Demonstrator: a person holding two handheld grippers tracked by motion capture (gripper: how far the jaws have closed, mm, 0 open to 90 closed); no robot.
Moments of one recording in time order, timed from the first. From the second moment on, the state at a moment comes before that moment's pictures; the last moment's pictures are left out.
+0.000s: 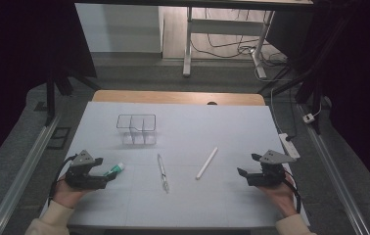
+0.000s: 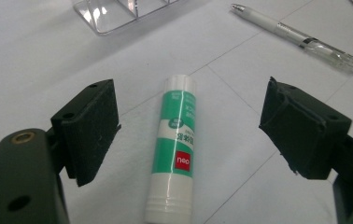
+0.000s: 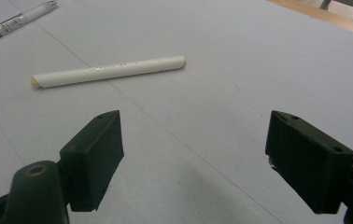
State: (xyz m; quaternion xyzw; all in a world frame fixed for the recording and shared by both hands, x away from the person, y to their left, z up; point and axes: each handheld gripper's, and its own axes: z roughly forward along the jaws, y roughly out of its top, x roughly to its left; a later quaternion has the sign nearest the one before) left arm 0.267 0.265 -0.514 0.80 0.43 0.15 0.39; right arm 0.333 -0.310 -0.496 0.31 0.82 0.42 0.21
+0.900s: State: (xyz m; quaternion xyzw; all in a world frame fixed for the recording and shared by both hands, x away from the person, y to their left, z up) left arm 0.278 0.269 -0.512 0.79 0.44 0.15 0.39; right arm 0.335 -0.308 -0.500 0.32 0.83 0.41 0.21
